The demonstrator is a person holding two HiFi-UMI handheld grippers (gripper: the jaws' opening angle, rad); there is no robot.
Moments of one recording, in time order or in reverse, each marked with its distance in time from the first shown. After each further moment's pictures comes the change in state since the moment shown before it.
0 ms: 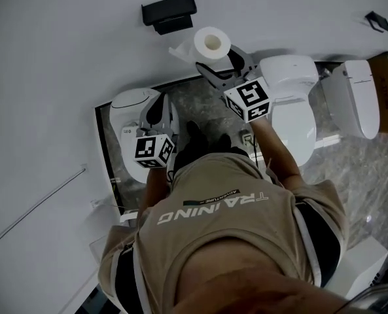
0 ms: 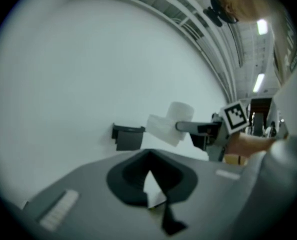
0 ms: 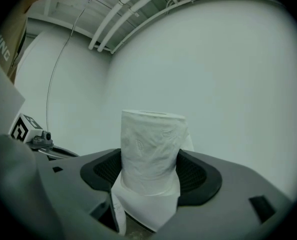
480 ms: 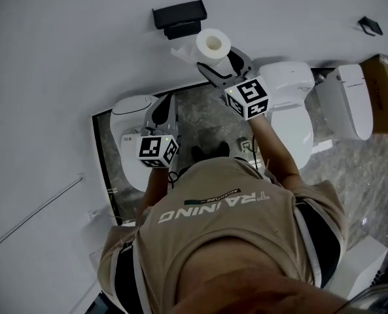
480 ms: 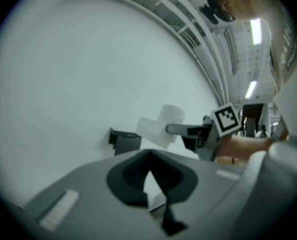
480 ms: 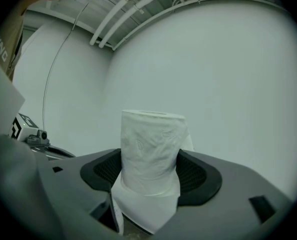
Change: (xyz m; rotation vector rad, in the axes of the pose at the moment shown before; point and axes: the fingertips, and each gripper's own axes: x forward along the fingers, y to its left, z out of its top) left arm -0.009 0.016 0.007 -0.001 -0.046 -0.096; right arm 0.026 0.023 0.005 -0.021 0.005 -0.028
